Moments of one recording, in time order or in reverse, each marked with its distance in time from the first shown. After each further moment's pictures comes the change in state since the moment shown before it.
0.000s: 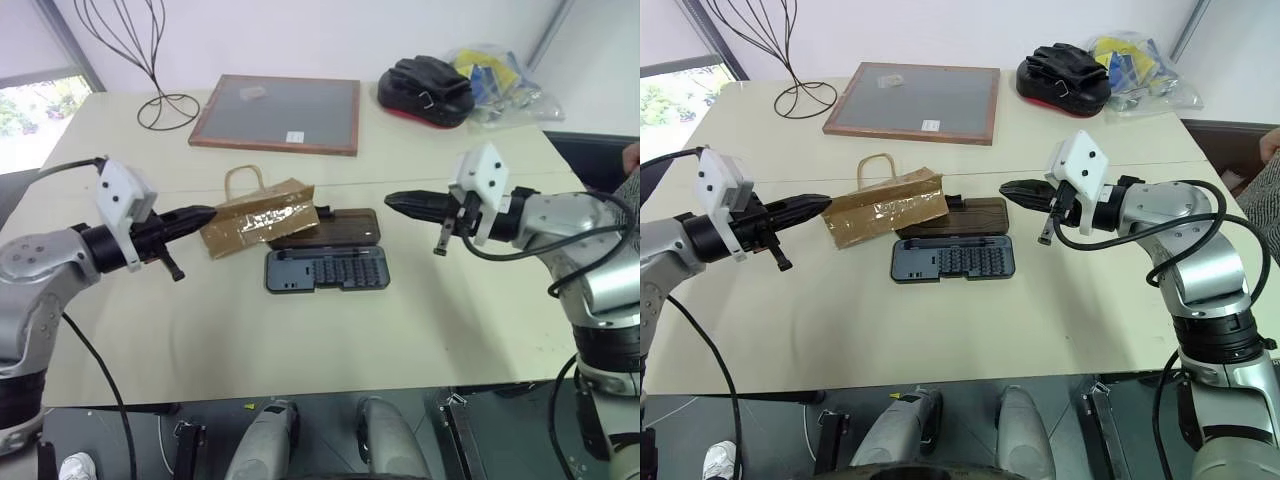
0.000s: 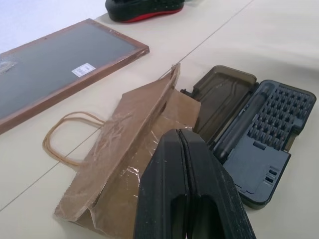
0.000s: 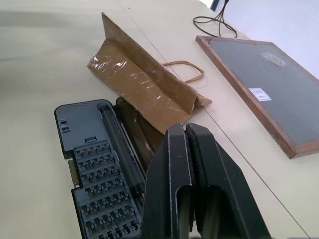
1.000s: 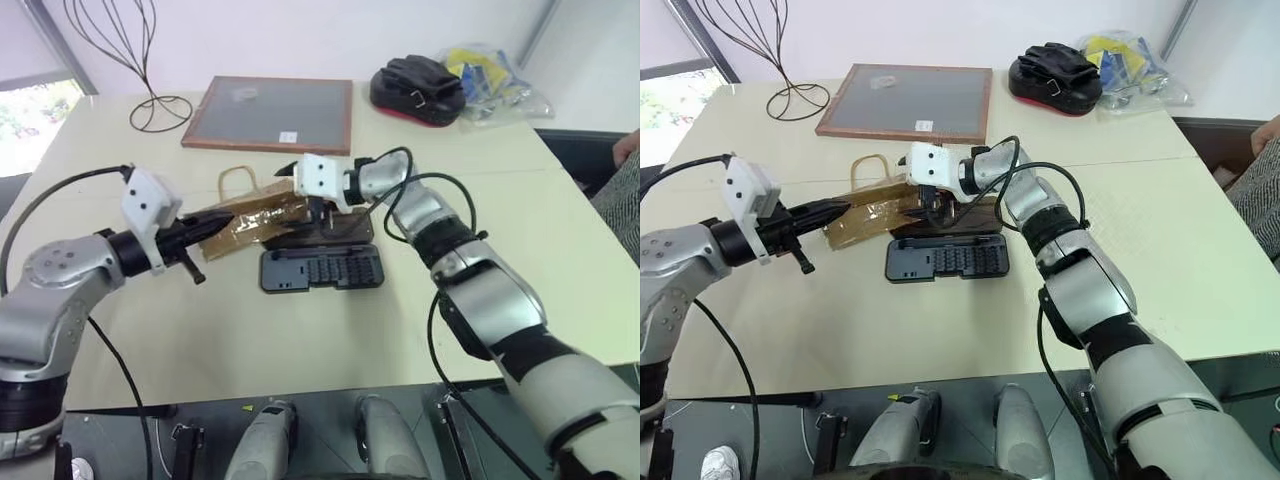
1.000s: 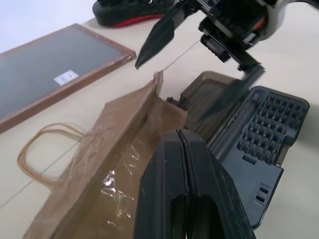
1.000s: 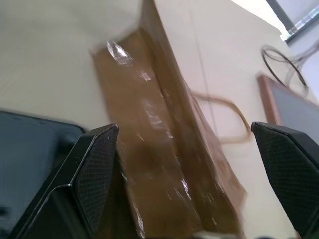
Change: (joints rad) left arm 0.022 -0.058 -0.056 -0.067 0.030 0.008 0.076; right arm -0.692 0.552 0.386 1.357 -0.521 -0.902 0.010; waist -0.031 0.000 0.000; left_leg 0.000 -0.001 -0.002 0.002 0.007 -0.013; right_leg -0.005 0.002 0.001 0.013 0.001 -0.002
